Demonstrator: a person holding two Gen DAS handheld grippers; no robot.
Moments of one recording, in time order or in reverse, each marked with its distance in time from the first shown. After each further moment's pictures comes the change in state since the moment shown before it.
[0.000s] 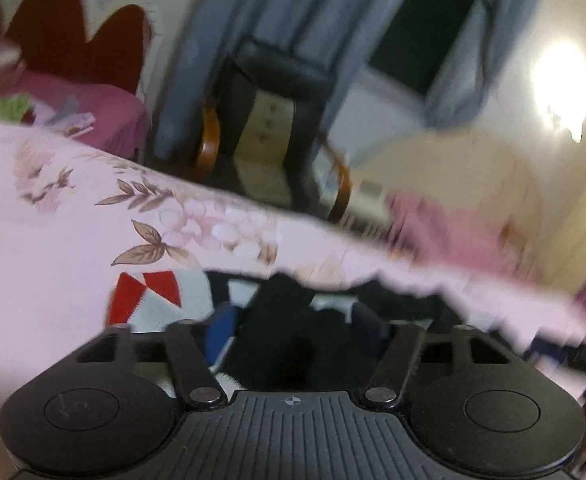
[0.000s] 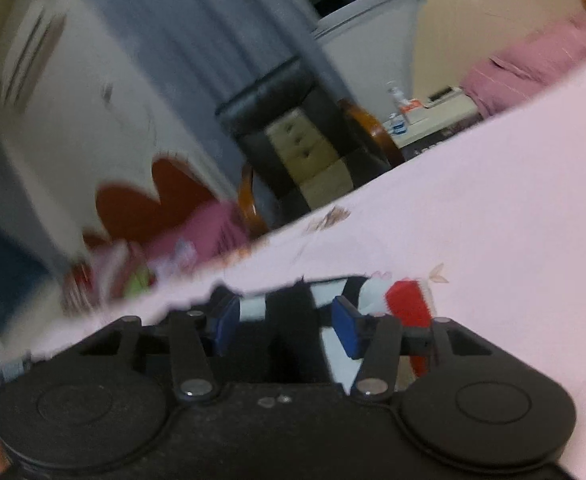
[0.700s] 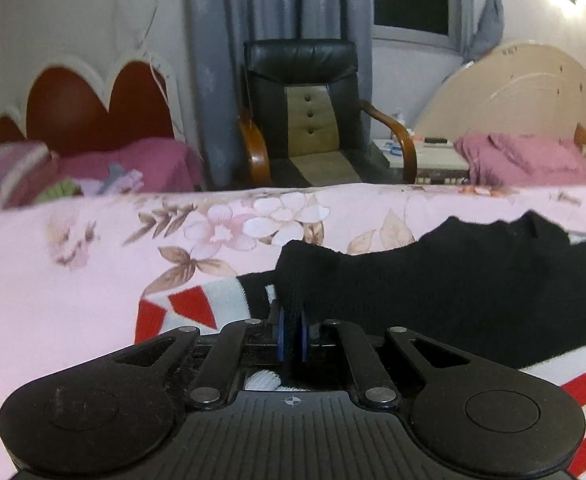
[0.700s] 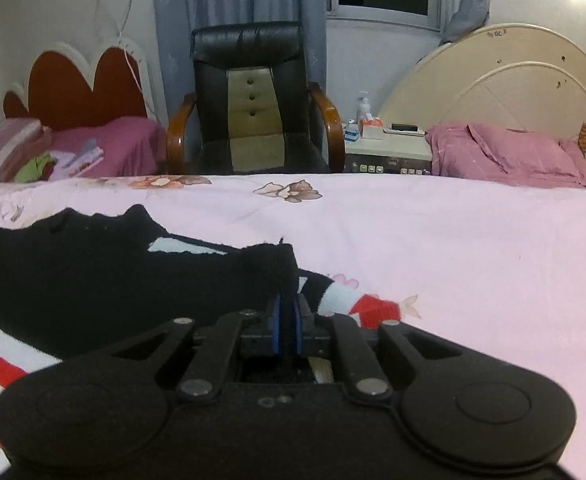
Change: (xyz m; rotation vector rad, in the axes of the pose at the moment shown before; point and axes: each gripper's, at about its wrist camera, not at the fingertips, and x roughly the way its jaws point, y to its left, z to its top) left arm 0.026 -0.041 -0.011 0.292 -0.036 0.320; right arm 0.050 0.045 -0.006 -0.378 0.096 -0.368
